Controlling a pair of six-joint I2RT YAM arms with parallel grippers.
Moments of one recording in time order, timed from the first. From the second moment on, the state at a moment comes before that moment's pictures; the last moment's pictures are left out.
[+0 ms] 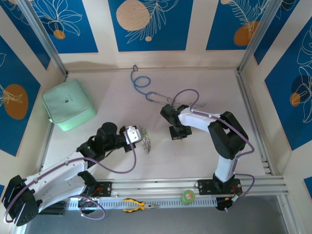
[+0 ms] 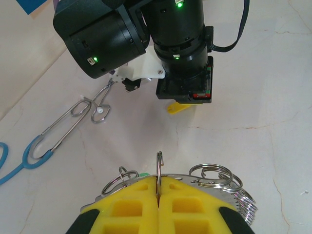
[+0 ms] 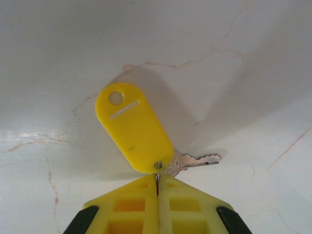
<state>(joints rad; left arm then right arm) -0.76 0.88 0.49 -0.03 0.27 0.44 0.67 1.80 1.14 -0.94 0.20 0.52</state>
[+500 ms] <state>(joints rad) -0.76 0.88 0.49 -0.03 0.27 0.44 0.62 1.80 1.14 -0.91 0.13 0.51</state>
